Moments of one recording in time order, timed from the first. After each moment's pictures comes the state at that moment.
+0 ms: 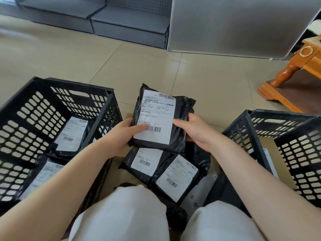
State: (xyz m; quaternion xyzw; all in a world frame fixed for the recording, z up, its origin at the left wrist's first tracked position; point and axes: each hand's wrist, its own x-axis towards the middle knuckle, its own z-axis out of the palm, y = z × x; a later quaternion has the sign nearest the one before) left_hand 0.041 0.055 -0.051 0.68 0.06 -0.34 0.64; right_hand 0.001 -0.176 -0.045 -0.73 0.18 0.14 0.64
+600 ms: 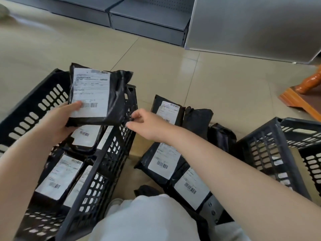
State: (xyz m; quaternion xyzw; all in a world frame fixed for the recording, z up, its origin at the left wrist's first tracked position) left_hand 0.111 0.244 -0.051 0.66 0.24 -0.12 0.70; right_hand 0.059 -0.011 -0.032 -0.87 -0.04 0.24 0.42
